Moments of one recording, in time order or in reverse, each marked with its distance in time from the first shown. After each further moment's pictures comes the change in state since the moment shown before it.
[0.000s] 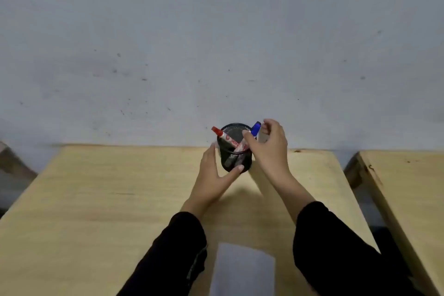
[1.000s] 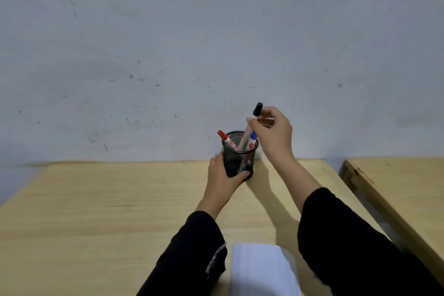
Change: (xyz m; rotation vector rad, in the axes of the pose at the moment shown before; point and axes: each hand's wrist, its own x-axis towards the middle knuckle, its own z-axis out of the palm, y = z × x) left_hand 0.023 -0.025 0.016 -0.071 0.058 0.232; right_hand -0.021 -0.039 0.002 0.212 0.210 -0.329
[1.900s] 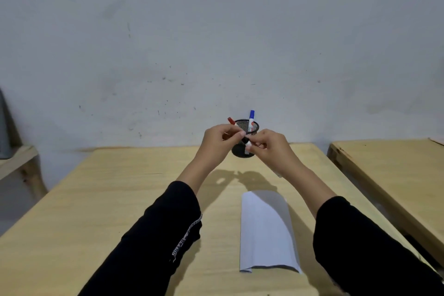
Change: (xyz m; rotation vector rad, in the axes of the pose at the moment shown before) left_hand -0.100 0.122 -0.100 -0.080 -0.109 0.218; right_hand -0.127 -0.049 -0.047 -0.384 -0.422 -0.132
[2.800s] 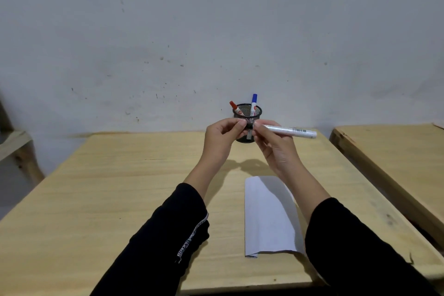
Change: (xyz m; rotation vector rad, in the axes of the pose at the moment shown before) left_hand -0.014 -0.020 0.015 -0.490 0.107 -0.135; right_hand -0.014 0.004 0.026 1.189 0.188 0.294
